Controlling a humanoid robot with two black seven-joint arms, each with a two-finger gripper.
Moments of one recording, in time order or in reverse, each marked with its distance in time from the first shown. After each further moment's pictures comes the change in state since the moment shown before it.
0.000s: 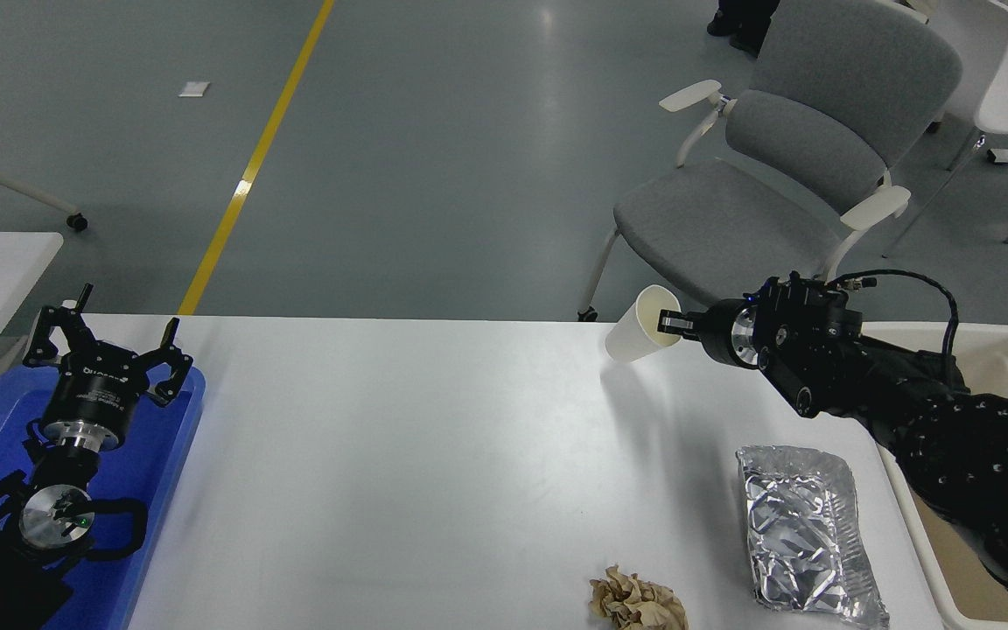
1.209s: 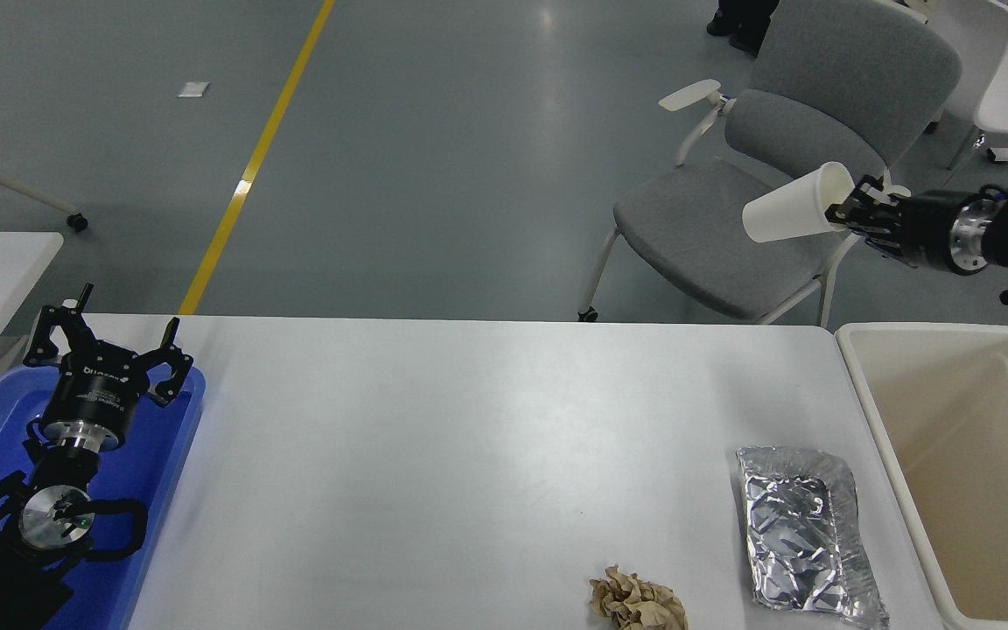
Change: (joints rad) left arm 0.000 0.000 0.000 0.000 0.000 0.000 0.000; right arm 0.060 -0.496 0.390 0.123 0.046 0.202 0.006
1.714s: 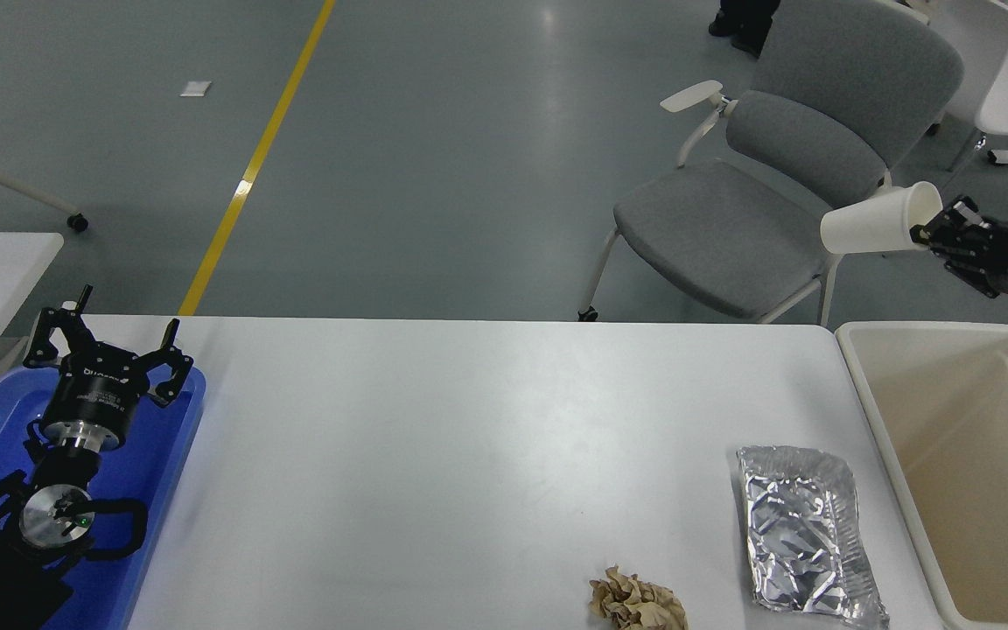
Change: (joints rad) left arm 0.001 0.000 0.000 0.000 0.000 0.000 0.000; right arm -0.143 -0.040 0.075 -0.144 -0.001 0.015 -0.006
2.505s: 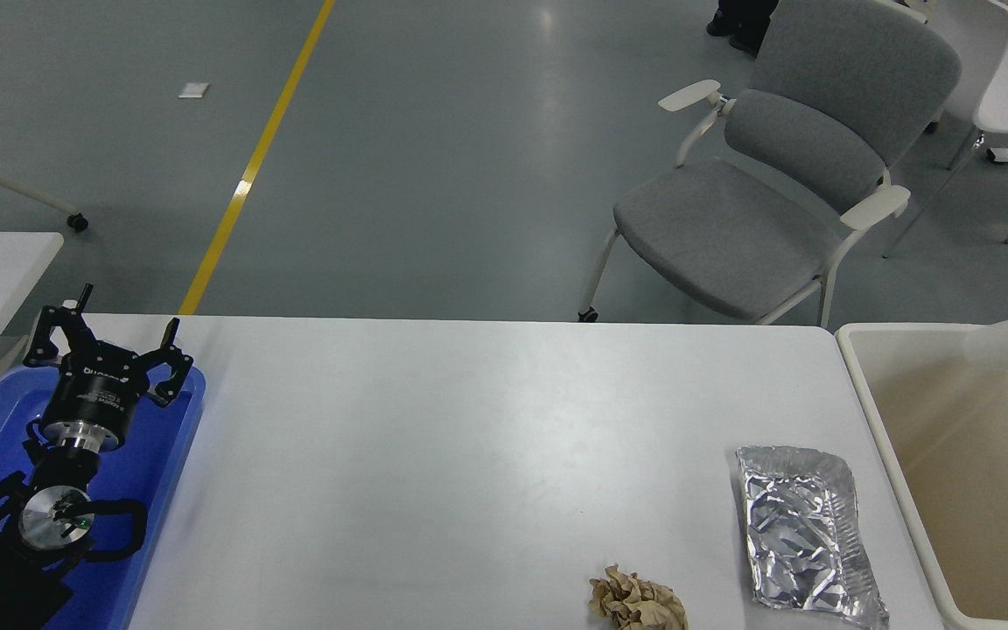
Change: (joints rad) left arm 0.000 0.000 0.000 0.000 0.000 0.000 0.000; right arm -0.249 0.013 -0.048 -0.177 -0.001 -0.209 -0.096
